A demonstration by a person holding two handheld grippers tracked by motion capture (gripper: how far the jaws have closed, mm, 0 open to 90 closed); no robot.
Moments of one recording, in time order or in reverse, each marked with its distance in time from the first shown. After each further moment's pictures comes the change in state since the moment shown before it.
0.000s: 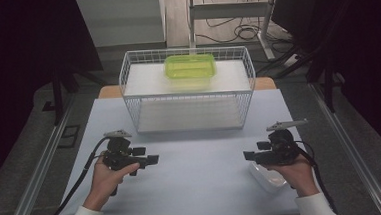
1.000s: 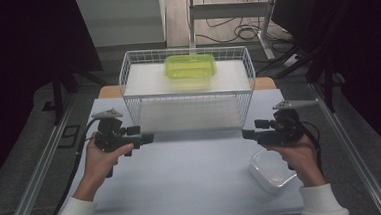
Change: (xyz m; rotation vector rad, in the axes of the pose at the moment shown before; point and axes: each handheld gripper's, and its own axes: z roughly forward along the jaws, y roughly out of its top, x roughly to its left) left arm -0.003 0.033 -0.029 -0.104 0.031 0.036; right arm 0.005 0.042 -0.027 -0.167 0.073 -0.036
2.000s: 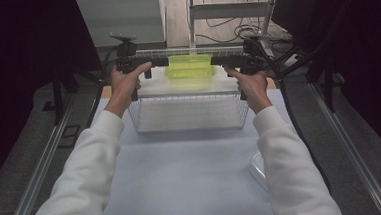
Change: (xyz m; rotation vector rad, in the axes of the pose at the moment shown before) left arm 0.044 0.189 0.038 -0.138 -0.007 -0.104; right arm -0.035 0.166 0.086 -0.183 0.046 0.303
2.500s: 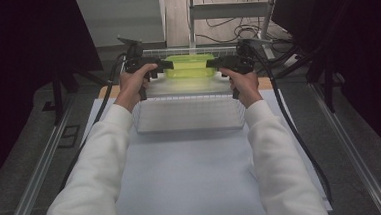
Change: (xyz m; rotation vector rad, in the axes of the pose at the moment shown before) left arm 0.024 0.002 0.040 0.036 -0.077 -0.260; right arm -0.021 0.001 0.040 0.071 0.065 0.203
